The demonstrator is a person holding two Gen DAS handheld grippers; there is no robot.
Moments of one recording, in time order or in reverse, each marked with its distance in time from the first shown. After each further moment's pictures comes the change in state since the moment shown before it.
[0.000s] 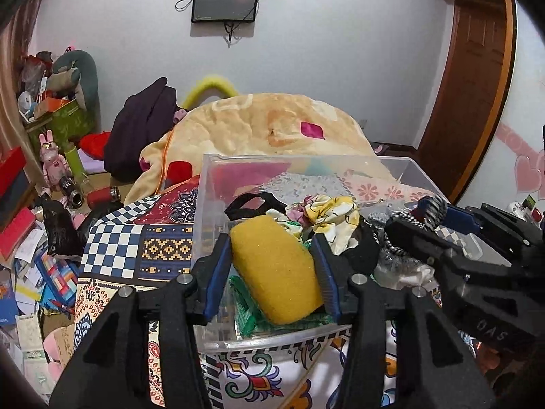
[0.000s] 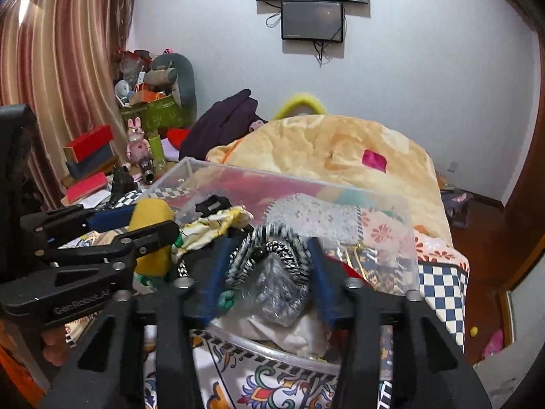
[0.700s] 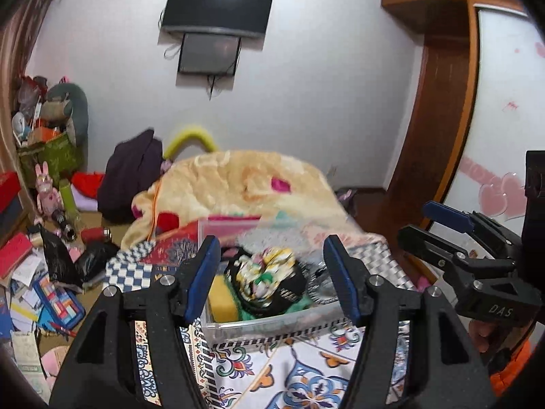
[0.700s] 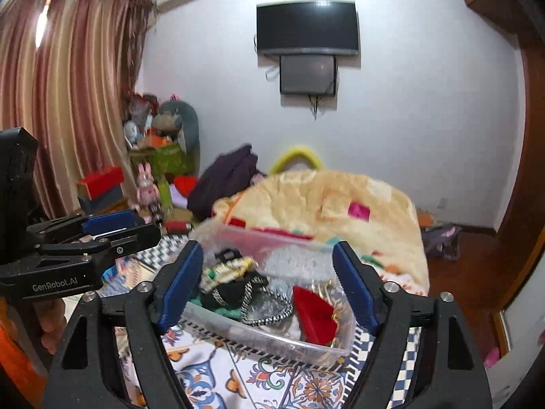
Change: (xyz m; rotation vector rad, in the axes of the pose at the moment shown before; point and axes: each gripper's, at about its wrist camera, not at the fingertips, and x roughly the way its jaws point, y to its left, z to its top) left arm -0.125 -0.011 0.019 0.007 -0.230 -0.117; right arm -0.111 0.001 0.025 -0.012 -0.225 -0.008
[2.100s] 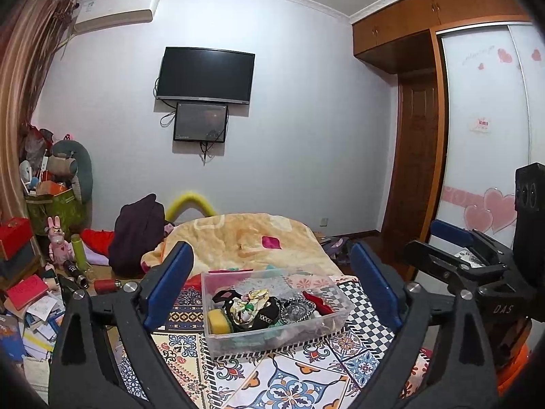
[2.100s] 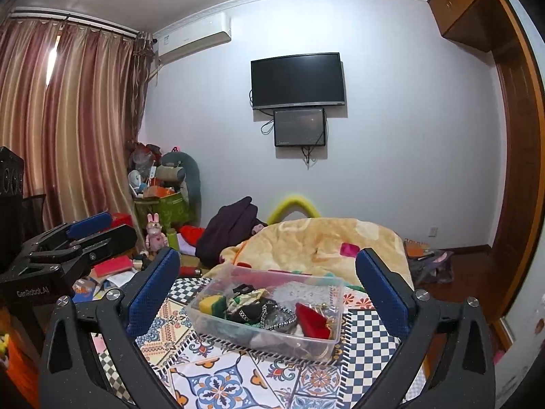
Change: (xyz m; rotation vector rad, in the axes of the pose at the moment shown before) left arm -0.107 -0.035 0.006 0.074 -0.242 -0.007; right arm -0.087 0.015 -0.002 0.045 -0.199 -0.021
